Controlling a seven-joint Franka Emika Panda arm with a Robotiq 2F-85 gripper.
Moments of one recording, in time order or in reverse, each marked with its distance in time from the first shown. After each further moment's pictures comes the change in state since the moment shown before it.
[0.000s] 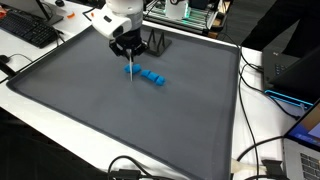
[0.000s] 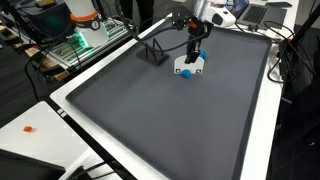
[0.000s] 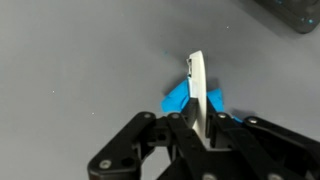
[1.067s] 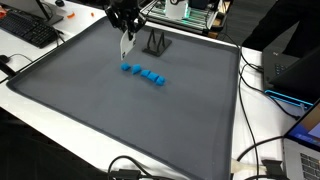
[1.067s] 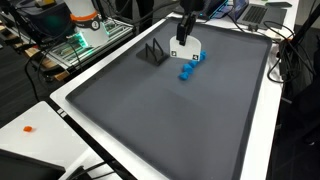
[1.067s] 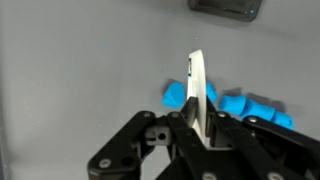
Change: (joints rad) arm -0.017 -0.225 -0.005 -0.114 0.078 -0.058 0.320
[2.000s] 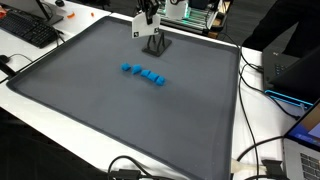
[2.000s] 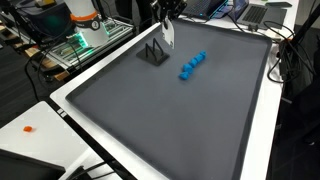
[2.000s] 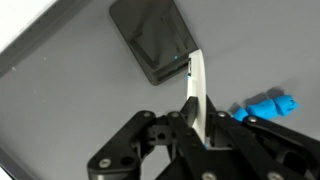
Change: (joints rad) arm 0.002 -0.261 0.016 -0.281 0.186 0.006 0.656
